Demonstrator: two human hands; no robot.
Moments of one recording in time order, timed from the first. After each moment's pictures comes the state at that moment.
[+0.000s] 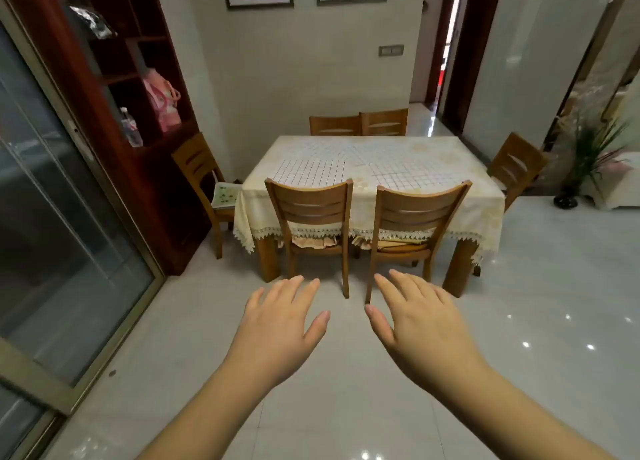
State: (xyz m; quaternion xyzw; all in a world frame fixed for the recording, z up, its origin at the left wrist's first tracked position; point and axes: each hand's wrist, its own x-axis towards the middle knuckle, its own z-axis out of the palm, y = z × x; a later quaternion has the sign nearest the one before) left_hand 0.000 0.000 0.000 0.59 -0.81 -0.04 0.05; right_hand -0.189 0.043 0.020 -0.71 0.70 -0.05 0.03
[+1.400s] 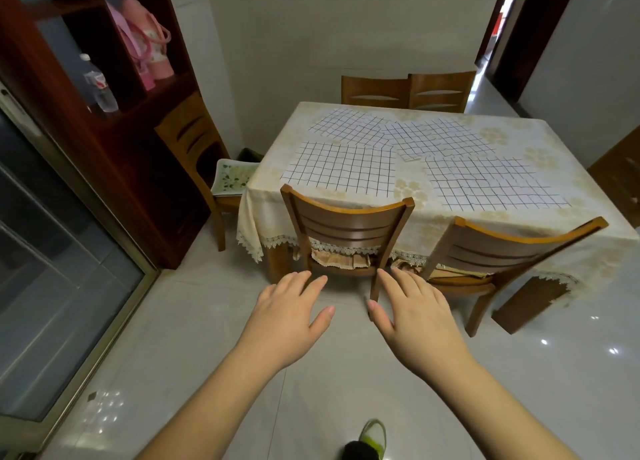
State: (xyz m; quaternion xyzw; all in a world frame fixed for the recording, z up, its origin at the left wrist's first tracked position) left_hand 0.047 -0.455 -0.082 0.58 -0.81 -0.11 0.02; right_hand -0.154 -0.425 -0.077 -0.72 0.69 -0.06 0.05
